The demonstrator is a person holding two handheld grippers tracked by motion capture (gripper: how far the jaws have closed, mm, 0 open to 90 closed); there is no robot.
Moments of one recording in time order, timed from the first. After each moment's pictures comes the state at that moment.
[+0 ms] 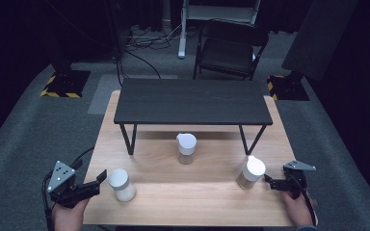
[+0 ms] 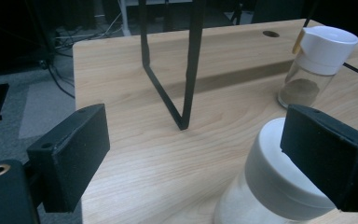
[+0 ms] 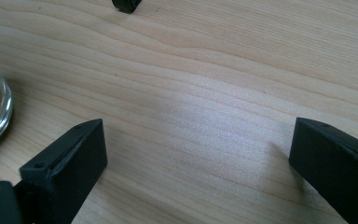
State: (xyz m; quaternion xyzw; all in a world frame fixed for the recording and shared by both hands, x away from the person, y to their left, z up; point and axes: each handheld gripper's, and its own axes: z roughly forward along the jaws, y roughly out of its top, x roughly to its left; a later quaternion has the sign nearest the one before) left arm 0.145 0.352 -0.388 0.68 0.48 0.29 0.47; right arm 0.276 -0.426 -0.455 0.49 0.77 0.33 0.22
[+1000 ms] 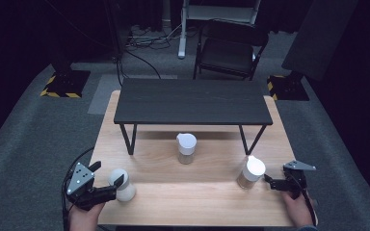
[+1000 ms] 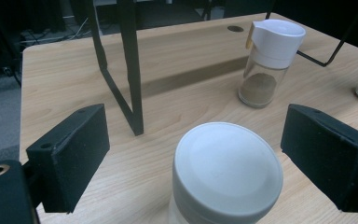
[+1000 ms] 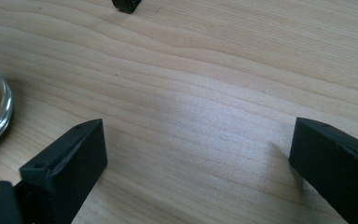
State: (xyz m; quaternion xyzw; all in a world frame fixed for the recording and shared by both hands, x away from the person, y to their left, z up) left arm 0.151 0.323 -0.391 0.71 0.45 0.26 0.48; right arm 0.276 -0.426 -0.455 0.49 0.77 0.33 0.22
